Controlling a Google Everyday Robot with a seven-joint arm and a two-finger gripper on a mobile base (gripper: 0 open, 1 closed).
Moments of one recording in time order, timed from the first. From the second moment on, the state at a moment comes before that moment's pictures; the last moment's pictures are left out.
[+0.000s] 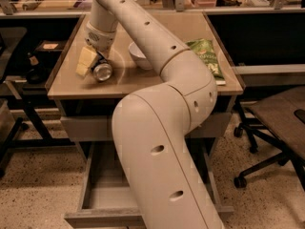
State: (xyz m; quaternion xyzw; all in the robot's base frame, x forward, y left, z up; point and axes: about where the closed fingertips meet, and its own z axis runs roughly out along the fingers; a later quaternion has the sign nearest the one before) arm 0.726 0.185 0.821 -0.56 0.80 0.17 0.11
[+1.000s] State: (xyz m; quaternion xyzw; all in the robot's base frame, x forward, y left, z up) arm 0.726 0.185 0.821 -0.56 0.80 0.17 0.11
